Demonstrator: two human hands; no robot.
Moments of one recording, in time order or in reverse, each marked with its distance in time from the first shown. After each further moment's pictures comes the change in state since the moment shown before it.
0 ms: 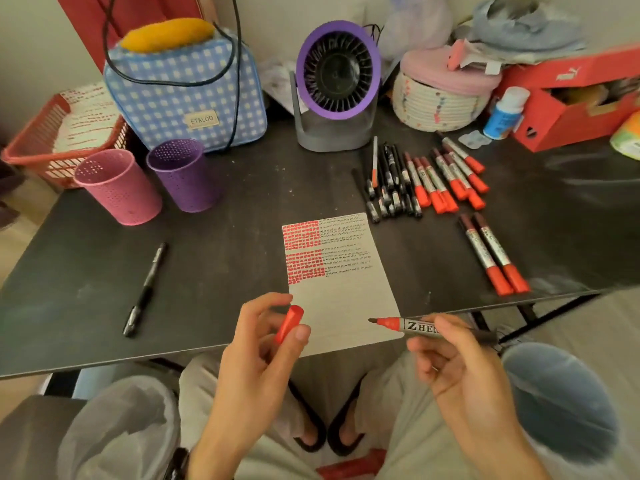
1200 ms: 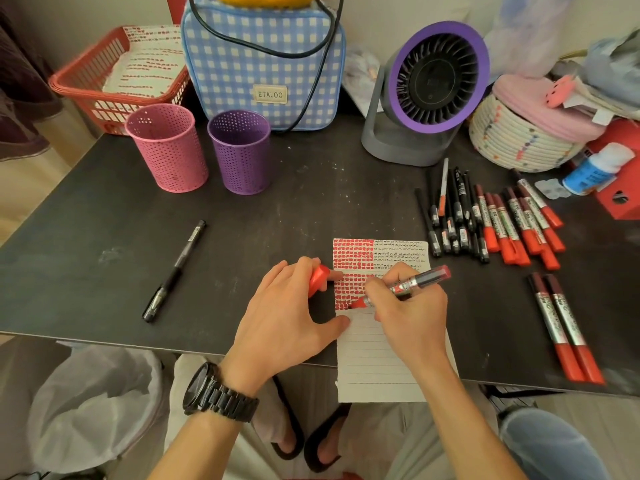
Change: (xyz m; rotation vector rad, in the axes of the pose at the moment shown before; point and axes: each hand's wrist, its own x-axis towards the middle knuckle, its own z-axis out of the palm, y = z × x) left_hand 0.092 -0.040 -0.013 0.620 -0.131 0.014; right_hand 0.109 0.037 0.105 -0.863 -0.150 -0.500
